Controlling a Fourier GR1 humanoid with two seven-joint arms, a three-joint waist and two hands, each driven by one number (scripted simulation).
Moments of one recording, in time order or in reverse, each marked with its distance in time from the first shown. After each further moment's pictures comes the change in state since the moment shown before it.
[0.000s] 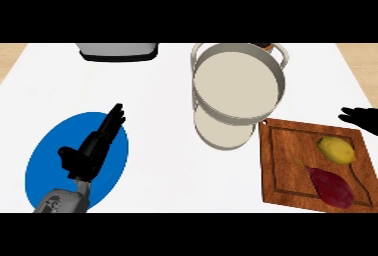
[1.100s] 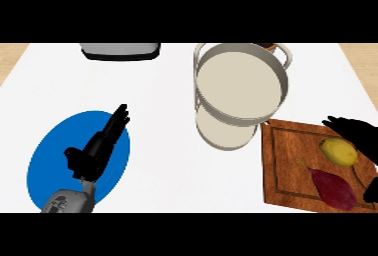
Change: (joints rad) left arm 0.007 -0.071 0.052 0.000 -0.083 -0.050 0.009; right arm 0.020 0.310 0.048 0.268 0.465 -0.151 -0.035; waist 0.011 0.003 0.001
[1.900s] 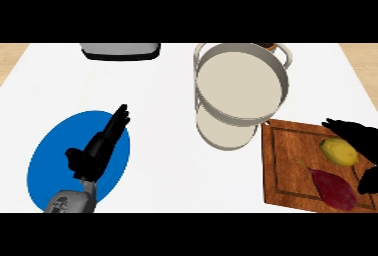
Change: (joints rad) left arm 0.009 -0.048 0.053 -0.006 -0.063 -0.045 0.006; right arm -0.091 0.112 -0.062 0.354 0.212 -0.102 -0.214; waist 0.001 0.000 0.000
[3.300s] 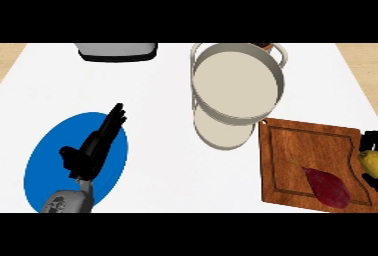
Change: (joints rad) left arm 0.002 -0.026 0.067 -0.007 -0.031 -0.043 0.014; right arm 0.072 0.083 -0.291 0.005 -0.023 -0.178 -0.049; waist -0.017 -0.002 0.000
